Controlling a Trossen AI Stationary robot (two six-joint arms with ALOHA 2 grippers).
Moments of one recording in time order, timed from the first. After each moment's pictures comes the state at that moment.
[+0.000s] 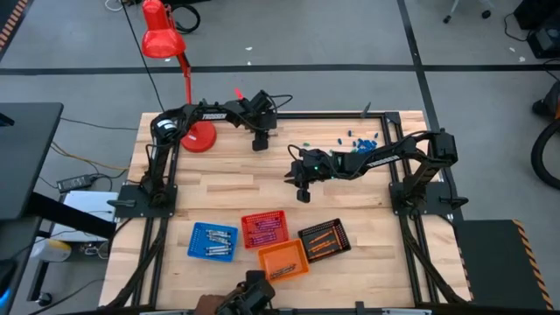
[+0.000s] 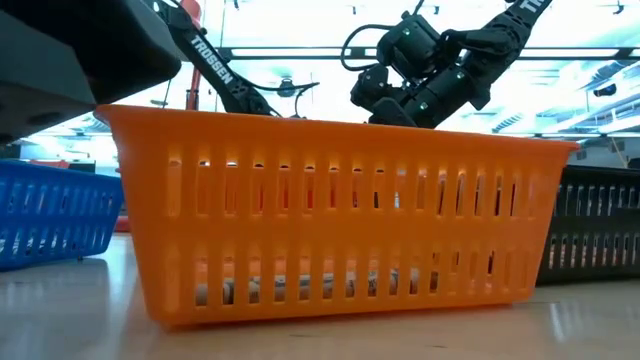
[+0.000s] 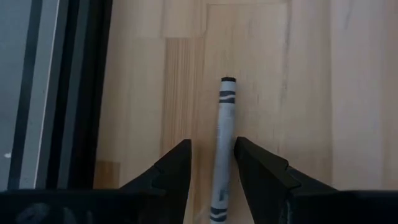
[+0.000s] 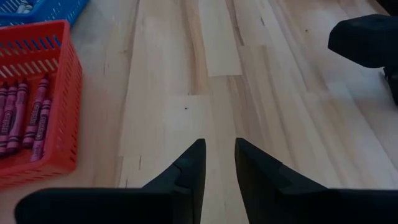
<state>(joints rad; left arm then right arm) 0.67 2.11 1.42 -0.39 0.11 0.62 -0.13 1.68 0.83 0.22 -0.02 -0.04</state>
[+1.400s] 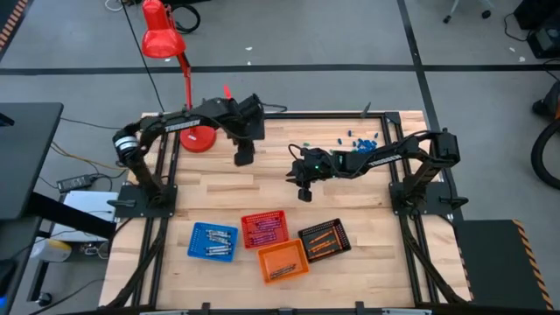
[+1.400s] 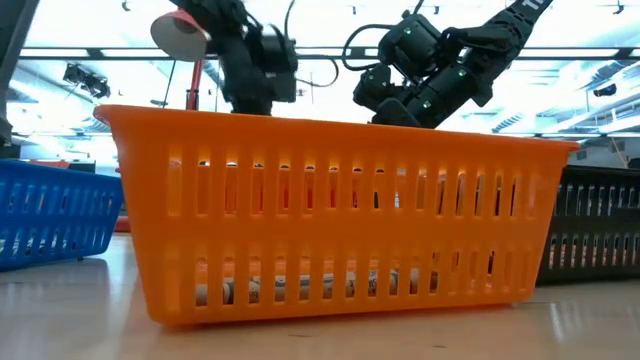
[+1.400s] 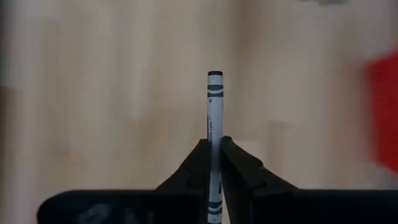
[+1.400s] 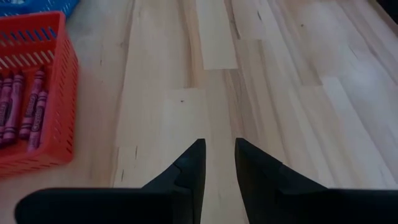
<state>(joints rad) 0.51 1.71 1.42 -0.93 0.19 0.40 -0.13 1.66 0.83 0.18 -0.02 -0.06</state>
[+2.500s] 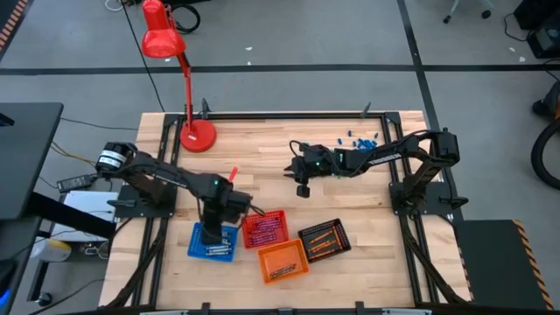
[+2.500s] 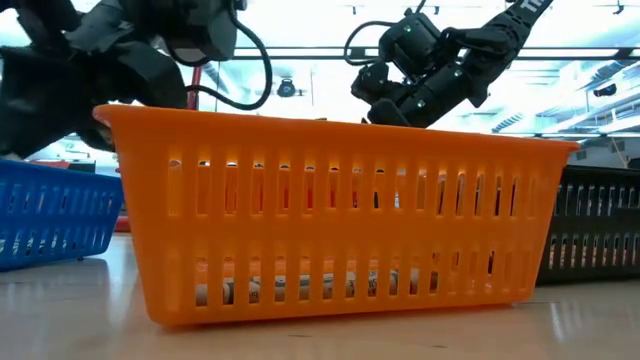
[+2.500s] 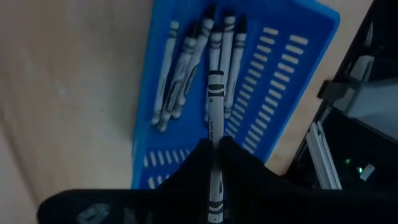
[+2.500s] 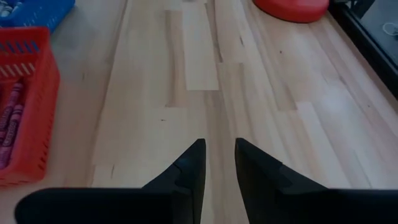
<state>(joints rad) -0.18 1.56 1.00 -1.06 0.50 -0.25 -0.15 1.66 0.83 0.25 0.01 -0.13</state>
